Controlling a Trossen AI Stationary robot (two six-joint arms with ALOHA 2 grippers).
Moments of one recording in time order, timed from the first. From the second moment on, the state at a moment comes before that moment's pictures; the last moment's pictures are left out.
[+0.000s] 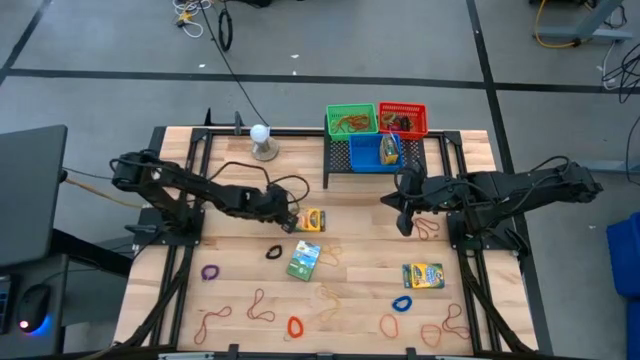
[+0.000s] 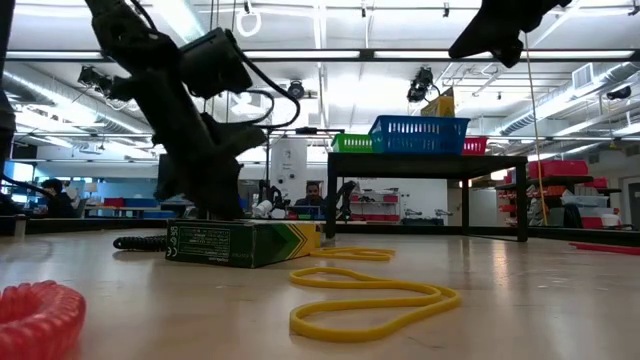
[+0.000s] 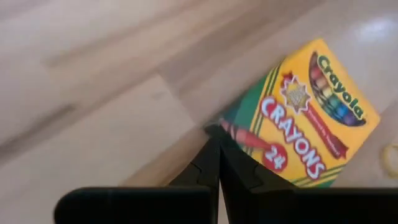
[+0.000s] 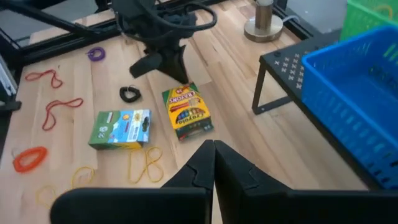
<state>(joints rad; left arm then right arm) -0.01 1.55 0.65 -0.05 -0.30 -0.88 0.15 0.95 0.88 -0.56 0.32 0.39</state>
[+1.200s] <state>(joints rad) -0.12 1.62 0.64 0.37 -0.25 -0.75 0.19 1.60 0.80 -0.02 0.27 1.38</state>
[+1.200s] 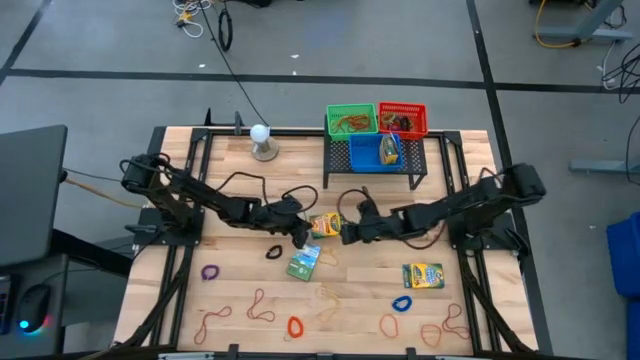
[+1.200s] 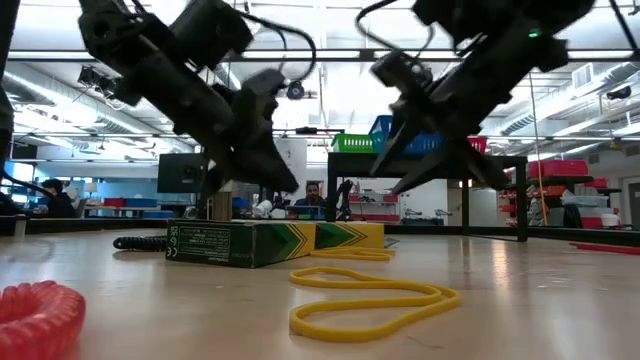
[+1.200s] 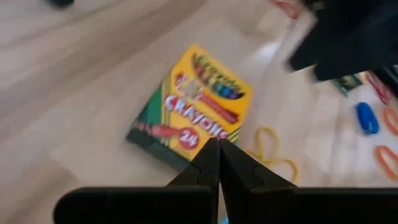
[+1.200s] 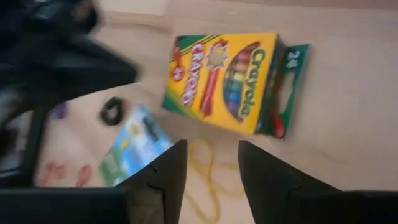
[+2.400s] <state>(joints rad) -0.13 1.48 0.28 0.99 -0.13 -0.70 0.12 1.88 1.08 -0.29 0.38 1.43</state>
